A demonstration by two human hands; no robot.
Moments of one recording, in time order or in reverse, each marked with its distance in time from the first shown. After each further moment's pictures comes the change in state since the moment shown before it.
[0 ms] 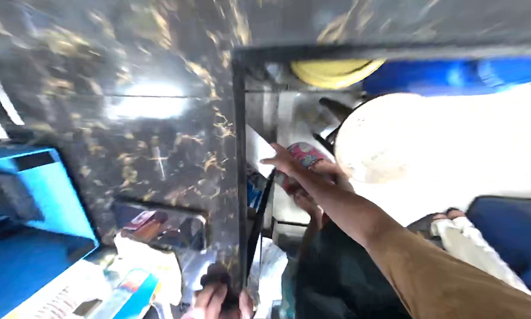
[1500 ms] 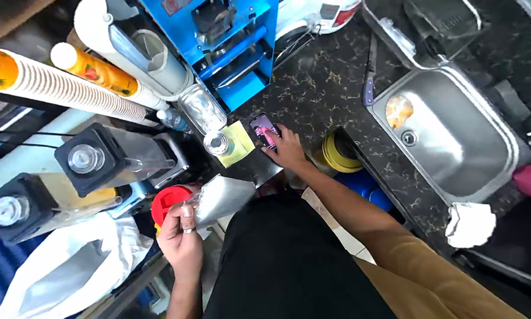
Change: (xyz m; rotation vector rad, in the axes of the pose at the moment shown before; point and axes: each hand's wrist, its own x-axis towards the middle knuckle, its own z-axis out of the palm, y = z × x) left_hand -0.018 0.091 -0.223 -0.662 0.837 -0.630; right_hand -0.189 -0.324 0.089 -1.389 -0.211 -0.936
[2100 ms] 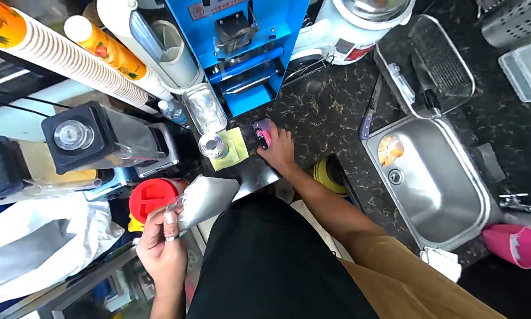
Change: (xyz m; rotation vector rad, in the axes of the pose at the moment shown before) left_hand -0.015 0.015 0.024 0.077 0.172 -0.029; right_hand 0.056 -0.009 -0.017 -0.056 0.081 0.135
